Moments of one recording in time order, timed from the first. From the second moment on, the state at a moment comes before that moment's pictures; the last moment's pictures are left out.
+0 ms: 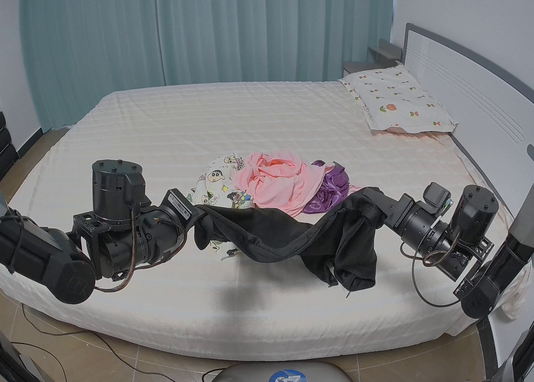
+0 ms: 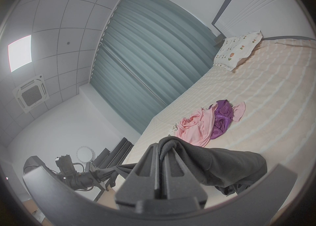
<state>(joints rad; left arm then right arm) -0.48 1.73 -0.68 -0.67 0.04 -1.10 0.45 1.92 -0.41 -1.55 0.09 0.74</state>
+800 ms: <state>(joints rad) -0.45 1.72 -0.67 -0.68 -0.02 -1.14 0.45 1.91 -0.41 -1.55 0.08 0.74</state>
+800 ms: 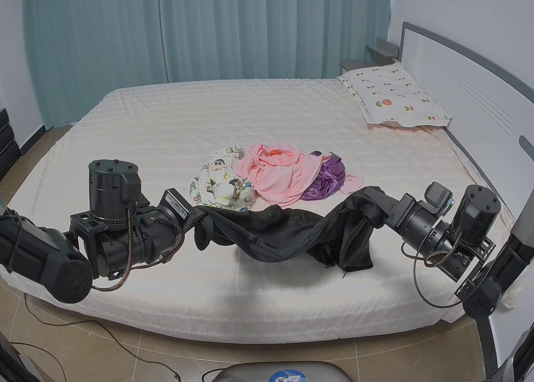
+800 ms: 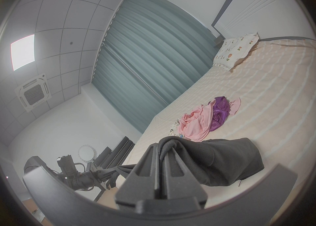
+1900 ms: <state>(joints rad) -0.34 1.61 -0.68 -0.67 -0.08 -1.16 0.55 1.83 -0.48 -1.55 0.09 0.61</state>
